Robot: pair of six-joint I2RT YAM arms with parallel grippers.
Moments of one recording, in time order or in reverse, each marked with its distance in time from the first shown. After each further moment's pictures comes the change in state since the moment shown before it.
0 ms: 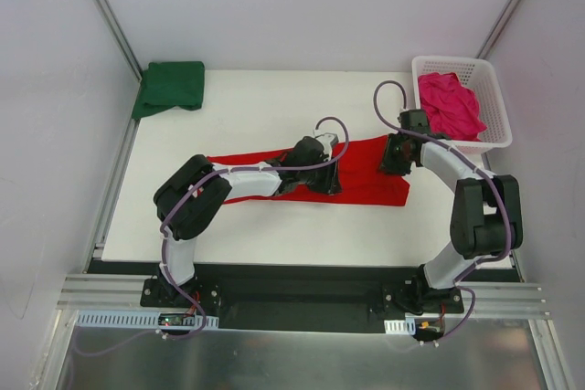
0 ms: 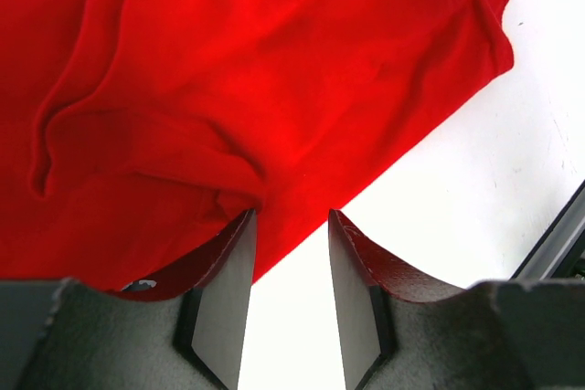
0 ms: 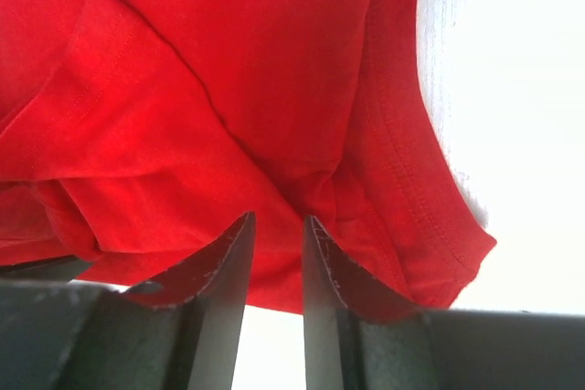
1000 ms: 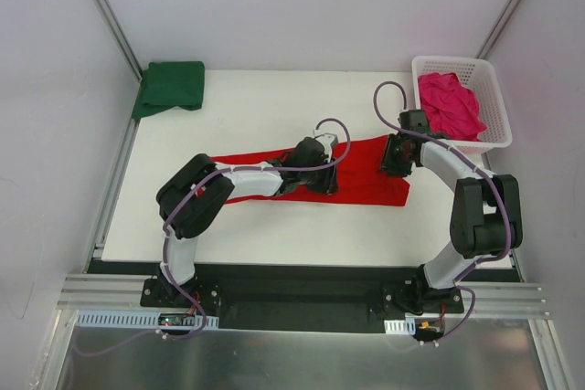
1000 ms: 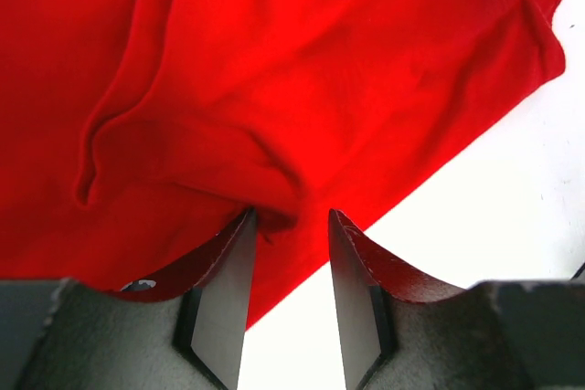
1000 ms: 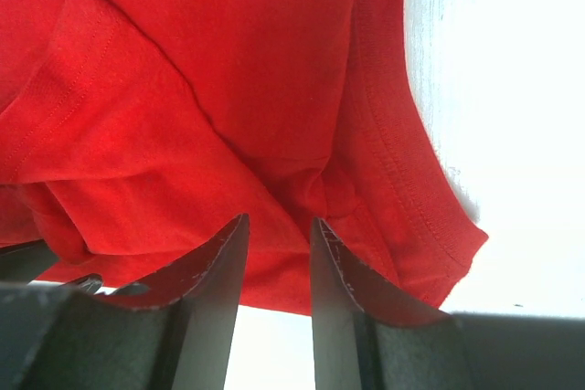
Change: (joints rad) left arm 0.000 0.015 0.005 -0.009 -0.058 0.056; right arm -0.001 0.009 0.008 -0.021 0.019 -0.003
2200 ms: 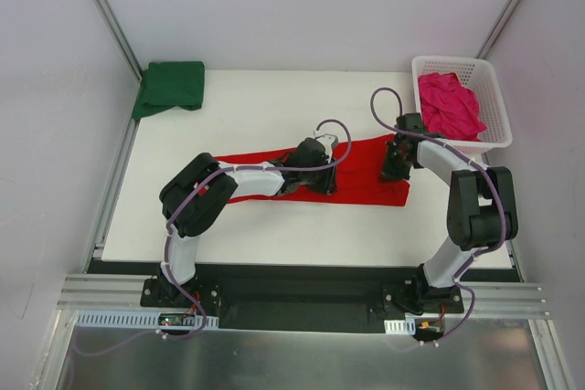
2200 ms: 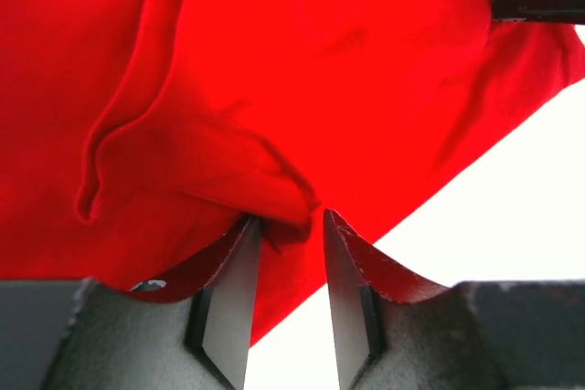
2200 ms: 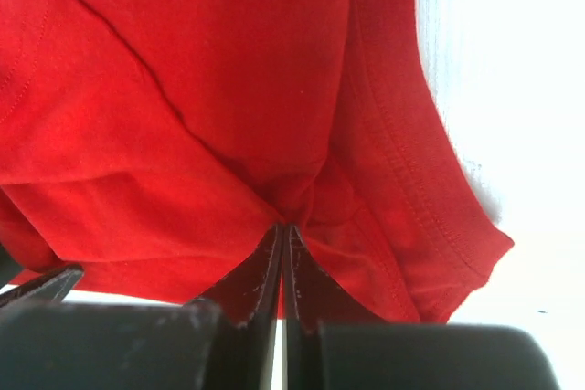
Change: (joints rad) left arm 0.002 0.029 0.014 0.000 -0.011 0.007; right arm 0.000 0.058 0.000 -0.037 -0.021 -0.010
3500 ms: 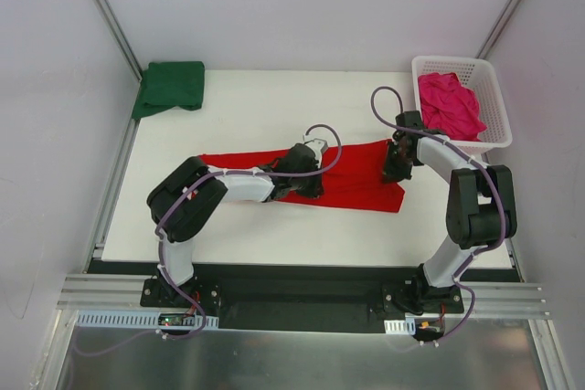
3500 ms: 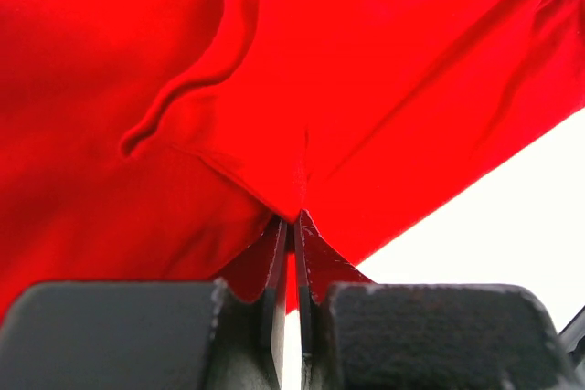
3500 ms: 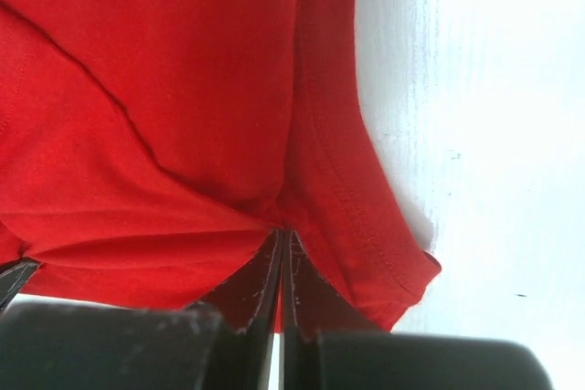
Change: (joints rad) left arm 0.021 -0.085 -0.132 0.024 -0.034 0.009; right arm 0.002 0.013 0.041 -0.077 0.044 0.004
